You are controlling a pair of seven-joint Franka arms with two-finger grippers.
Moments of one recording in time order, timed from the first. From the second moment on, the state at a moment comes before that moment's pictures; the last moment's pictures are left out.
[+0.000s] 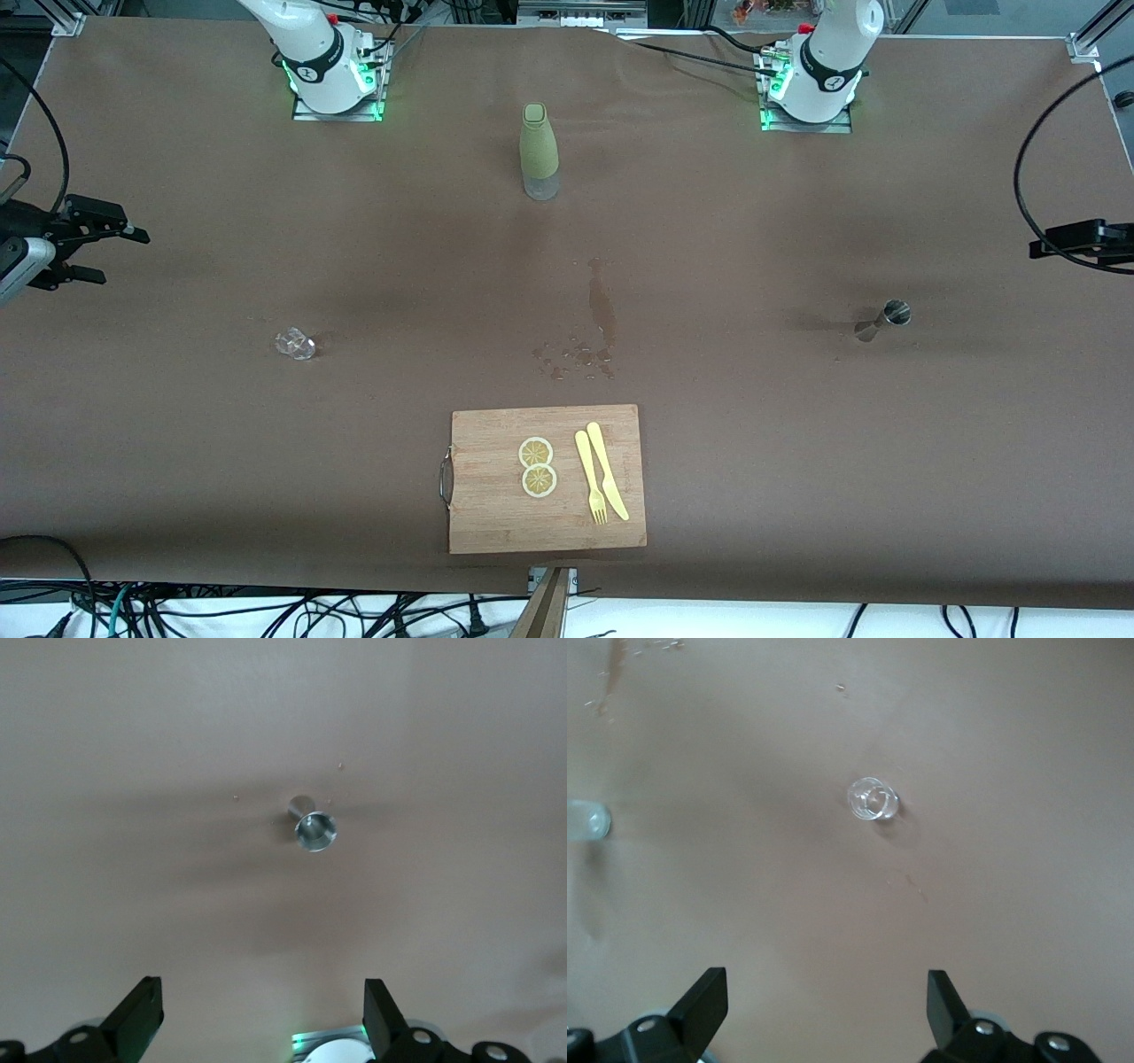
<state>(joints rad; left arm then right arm) 0.17 0.34 0.15 -1.34 -0.10 1.36 0.41 -0.11 0.22 -0.21 -1.69 0.32 1.63 -1.06</state>
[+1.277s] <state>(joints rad) 0.37 0.90 0.37 -1.39 -1.02 1.27 2.10 -0.25 0.82 -0.20 -1.57 0.99 1.65 -2.35</state>
